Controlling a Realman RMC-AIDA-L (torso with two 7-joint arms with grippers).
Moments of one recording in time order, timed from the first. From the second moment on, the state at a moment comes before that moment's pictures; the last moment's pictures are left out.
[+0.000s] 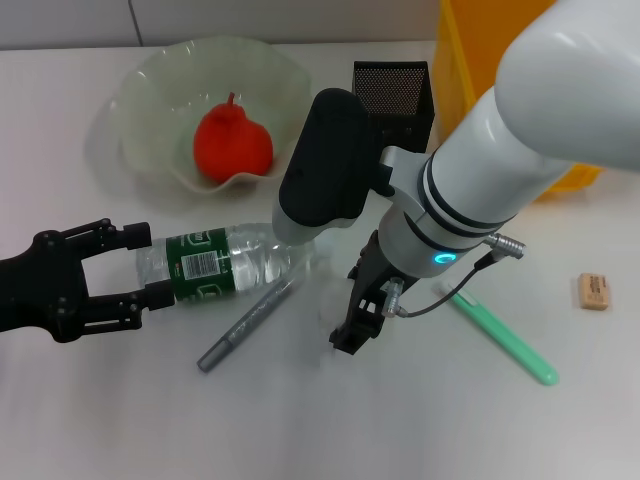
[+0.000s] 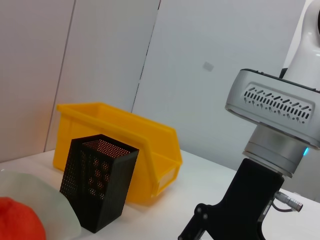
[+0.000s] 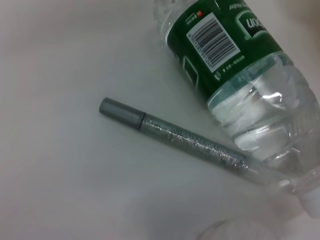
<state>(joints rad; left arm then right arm) -0.37 -1.98 0.54 0.60 2.02 1.84 -1.25 0.82 2.09 -1.99 -1.20 -2.47 -1.29 2.70</state>
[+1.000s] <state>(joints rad) -0.37 -1.98 0.53 0.60 2.02 1.83 -1.24 0.64 2.09 -1.61 -1.68 -2.72 -1.67 2.72</state>
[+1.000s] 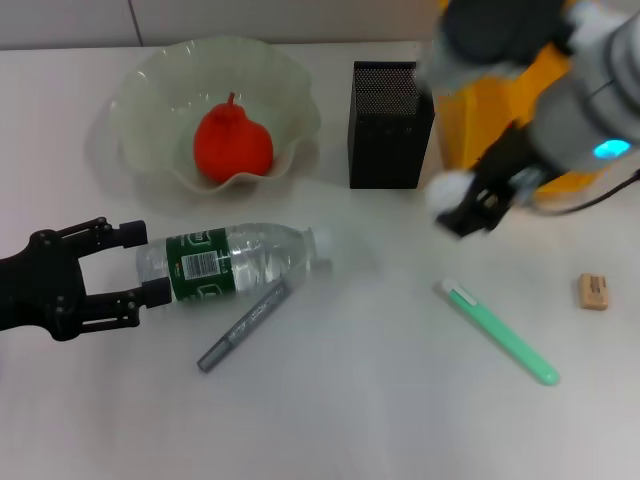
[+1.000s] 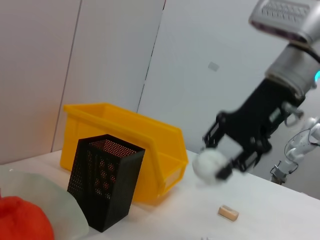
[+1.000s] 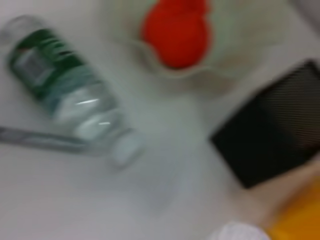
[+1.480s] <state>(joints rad) -0.37 -1.98 0.53 0.60 2.02 1.82 -1.24 0.54 2.09 -1.42 -1.78 -2.84 -1.57 2.70</state>
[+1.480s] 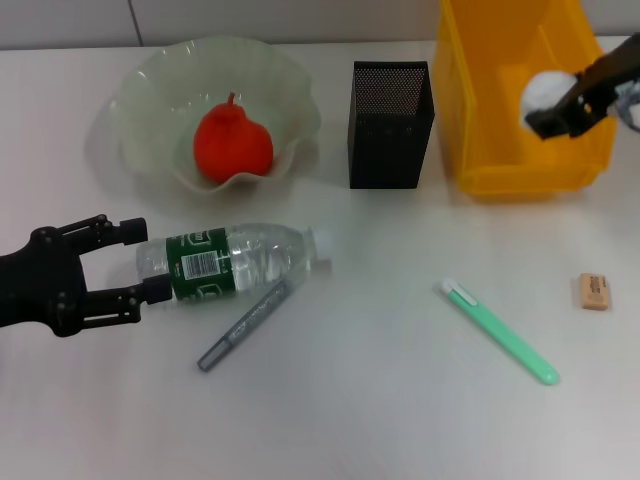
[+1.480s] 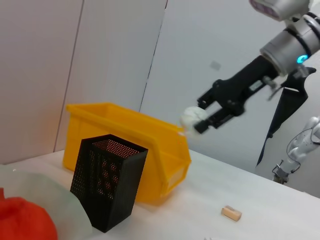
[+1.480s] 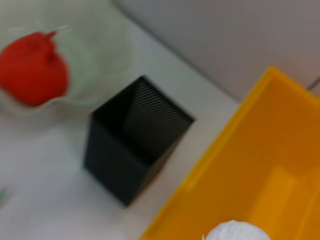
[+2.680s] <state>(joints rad) -0.42 -1.97 0.54 0.61 2.02 1.82 -1.29 0.52 2.08 -1.34 -1.52 -2.77 -1.25 2.61</state>
